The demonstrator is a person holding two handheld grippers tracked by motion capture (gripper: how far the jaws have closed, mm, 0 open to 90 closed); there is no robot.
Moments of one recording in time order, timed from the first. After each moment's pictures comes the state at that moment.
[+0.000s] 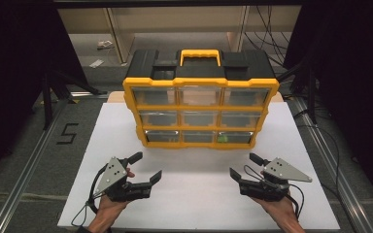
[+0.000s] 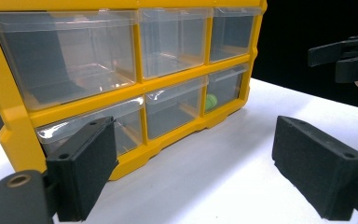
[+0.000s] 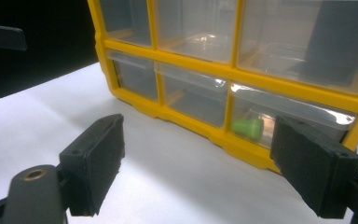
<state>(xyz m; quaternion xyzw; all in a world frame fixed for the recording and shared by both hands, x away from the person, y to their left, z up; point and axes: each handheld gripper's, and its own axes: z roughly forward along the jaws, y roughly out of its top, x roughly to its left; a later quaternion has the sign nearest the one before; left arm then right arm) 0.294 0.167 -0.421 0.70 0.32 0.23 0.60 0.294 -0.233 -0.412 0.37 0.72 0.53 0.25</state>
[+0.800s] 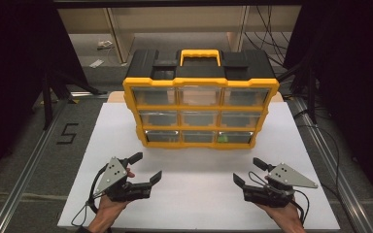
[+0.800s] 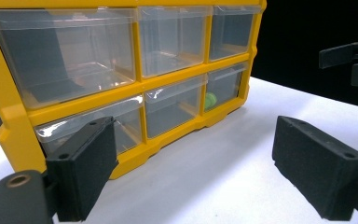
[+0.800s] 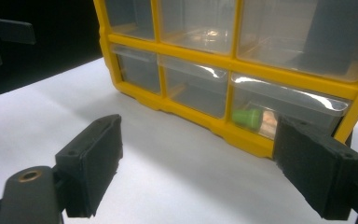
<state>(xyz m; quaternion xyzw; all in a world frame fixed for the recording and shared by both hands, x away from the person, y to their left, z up) 0.295 0.167 -0.422 0.70 0.32 0.23 0.59 0.282 -0.241 -0.414 0.37 0.72 0.53 0.25</state>
